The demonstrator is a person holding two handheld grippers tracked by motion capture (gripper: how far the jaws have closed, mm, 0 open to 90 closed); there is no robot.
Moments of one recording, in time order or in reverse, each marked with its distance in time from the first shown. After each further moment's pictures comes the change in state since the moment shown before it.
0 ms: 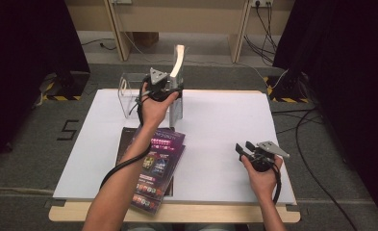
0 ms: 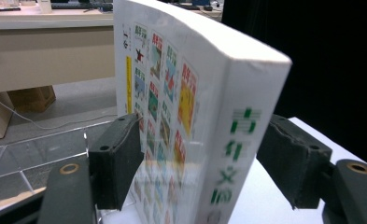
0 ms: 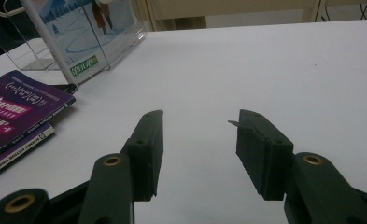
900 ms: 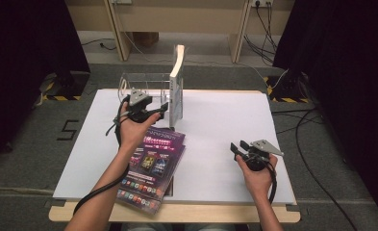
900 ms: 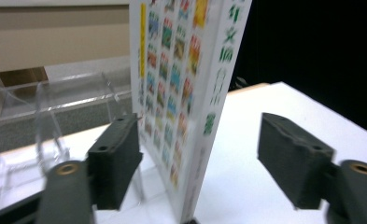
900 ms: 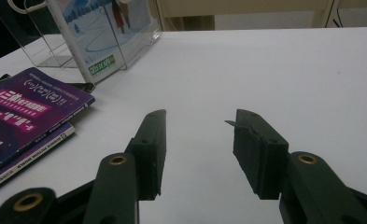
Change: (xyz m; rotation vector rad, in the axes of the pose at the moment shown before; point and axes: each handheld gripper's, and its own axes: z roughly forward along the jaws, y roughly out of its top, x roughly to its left) left arm 0.023 -0.041 -0.071 0.070 -0.041 -0.007; right arm 0.018 0.007 0.002 0.010 0.024 -0.036
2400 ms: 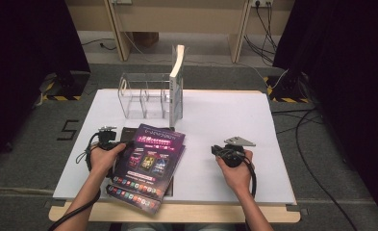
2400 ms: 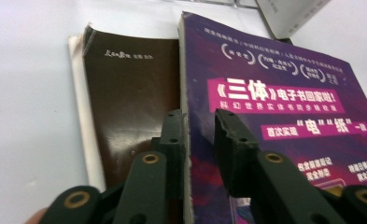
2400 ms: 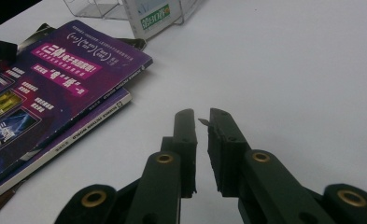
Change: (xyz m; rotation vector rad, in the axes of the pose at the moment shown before) left arm 0.085 -0.124 -0.037 0.386 0.038 -0.319; right arm 0.050 0.003 0.040 0.191 0.120 -0.051
